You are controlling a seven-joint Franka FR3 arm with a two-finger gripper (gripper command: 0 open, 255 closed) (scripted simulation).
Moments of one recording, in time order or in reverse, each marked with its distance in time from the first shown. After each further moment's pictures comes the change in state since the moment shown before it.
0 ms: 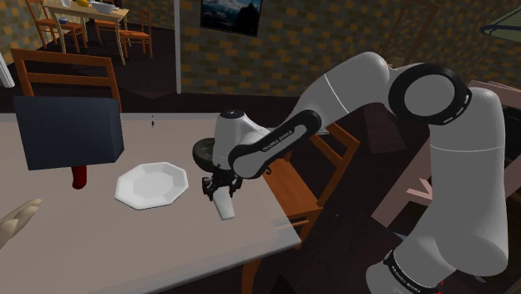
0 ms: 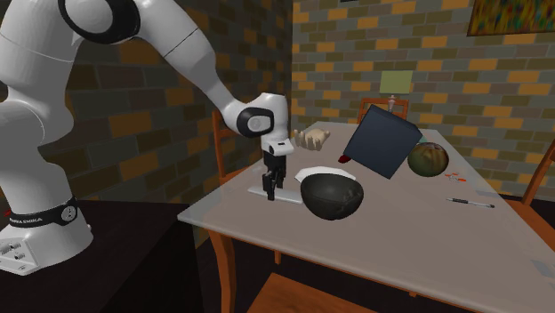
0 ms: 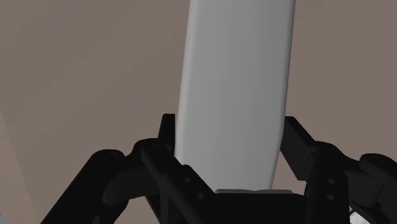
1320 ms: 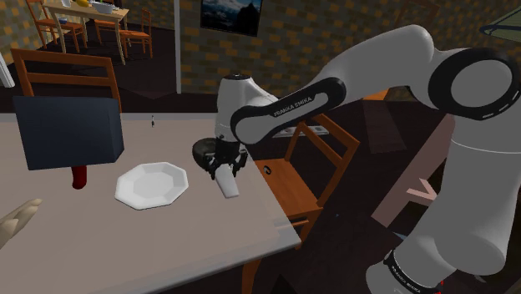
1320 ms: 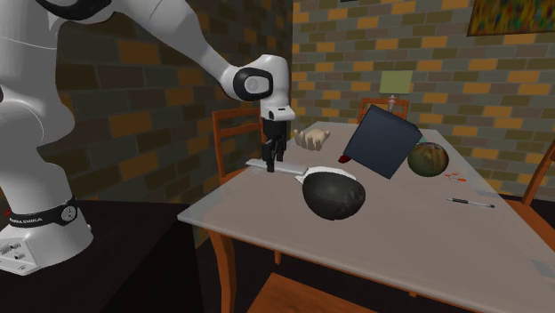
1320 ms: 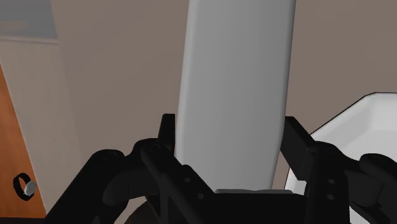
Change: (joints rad) arm -0.037 -0.181 0.049 0.025 0.080 -0.199 -0.053
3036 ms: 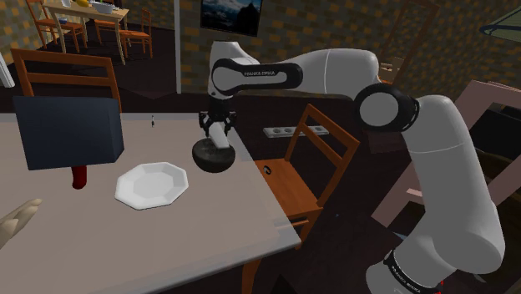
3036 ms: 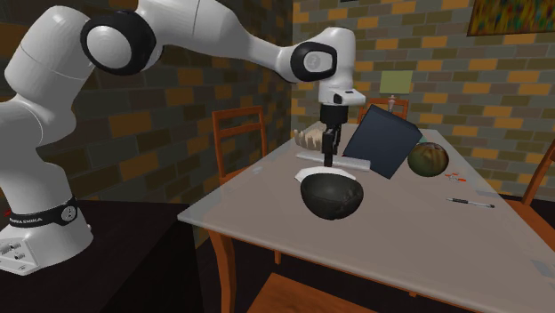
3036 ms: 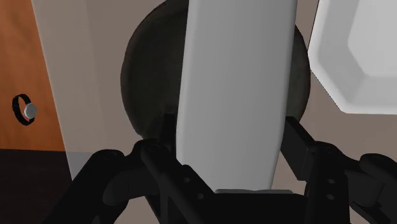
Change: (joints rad) arm -0.039 0.407 -0.075 0.808 -0.032 -0.399 -0.204
